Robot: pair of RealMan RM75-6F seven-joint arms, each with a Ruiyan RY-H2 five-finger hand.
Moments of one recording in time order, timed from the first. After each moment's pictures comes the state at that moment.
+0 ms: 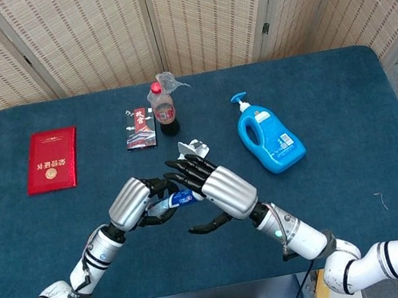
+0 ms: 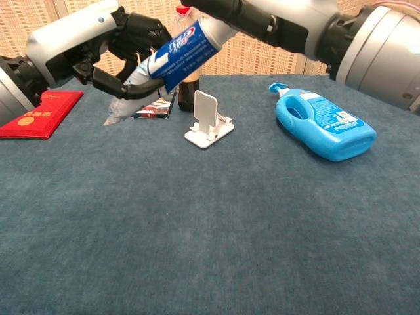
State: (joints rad) left arm -0.77 -1.50 -0.12 -1.41 1.67 1.31 -0.42; right arm 0.80 -1.45 0.22 -1.78 -1.50 1.06 -0.01
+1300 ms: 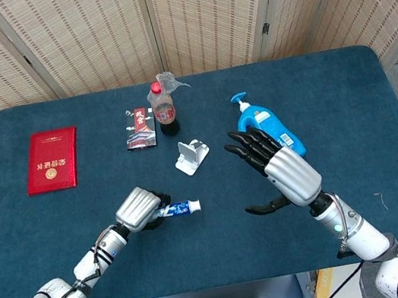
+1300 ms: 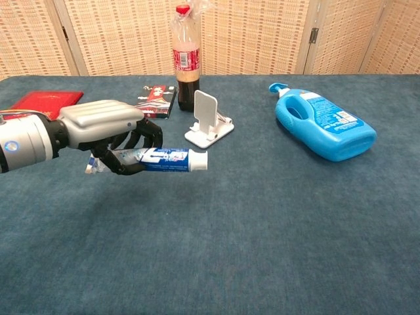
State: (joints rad) left arm -0.82 -1.52 -0.05 -1.32 1.50 0.93 0.08; right arm 0.60 -1.19 0.16 -1.86 -1.59 1.29 0.01
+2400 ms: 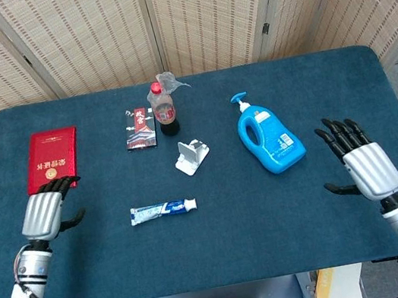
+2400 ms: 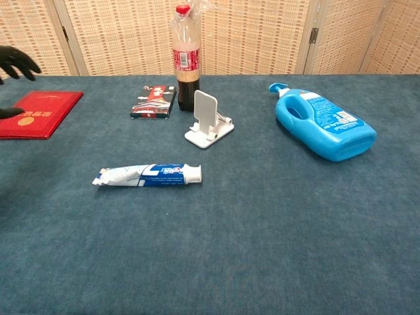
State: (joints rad) left arm -0.50 -1.25 -0.11 -1.55 1.26 1.28 0.13; right arm 0.34 -1.05 0.06 -1.78 -1.46 1.39 -0.13
